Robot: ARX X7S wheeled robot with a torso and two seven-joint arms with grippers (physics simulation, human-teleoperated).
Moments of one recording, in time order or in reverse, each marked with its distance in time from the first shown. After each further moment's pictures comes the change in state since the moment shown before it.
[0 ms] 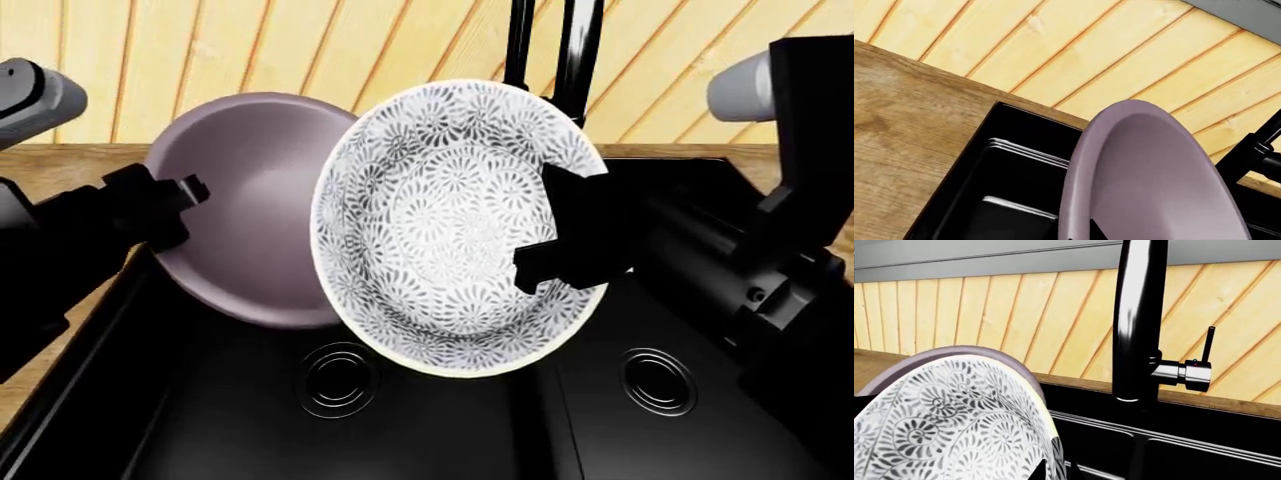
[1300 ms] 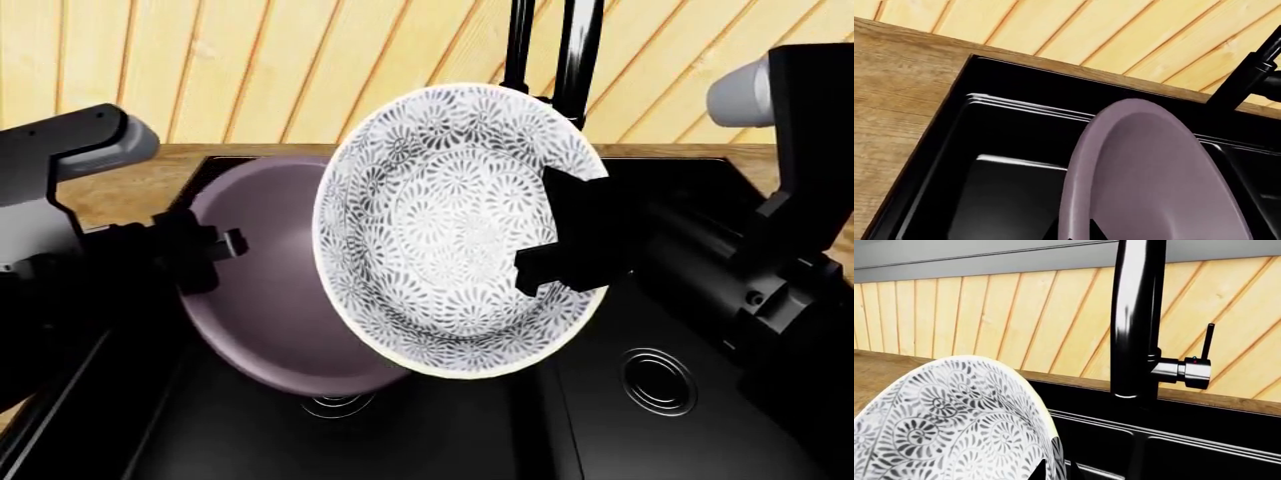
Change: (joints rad) left arm -0.062 0.018 0.053 -0.017 -0.097 -0.200 -0.006; right arm -0.020 0.003 0.007 -0.004 -0.010 -0.006 -0.005
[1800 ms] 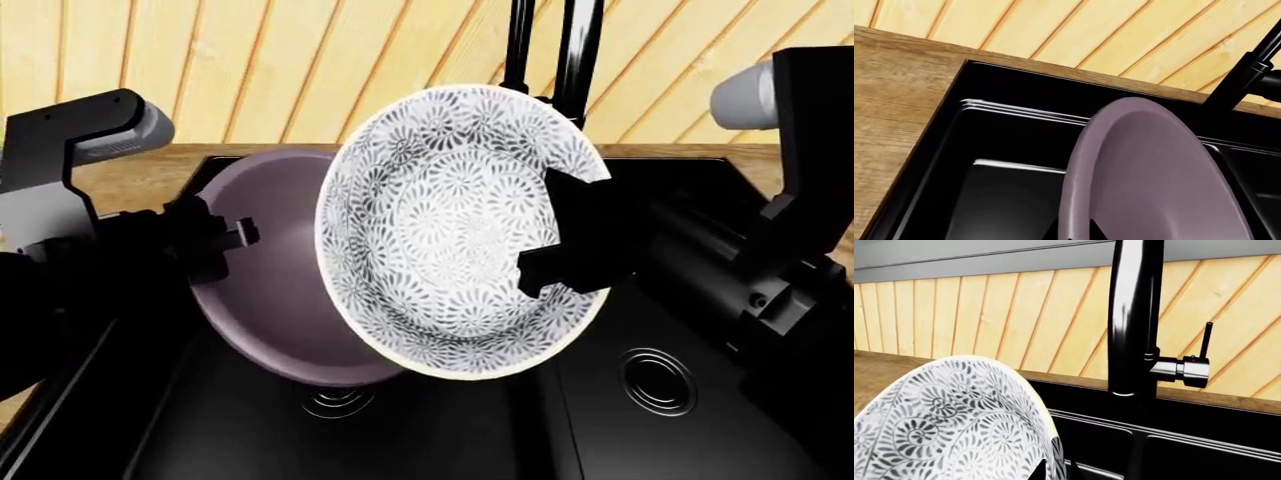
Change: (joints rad) left arm -0.058 0.051 0.014 -0.032 -0.017 -0.042 -0.047; right arm -0.008 0.008 0.005 -0.005 0.000 -0.003 -0.002
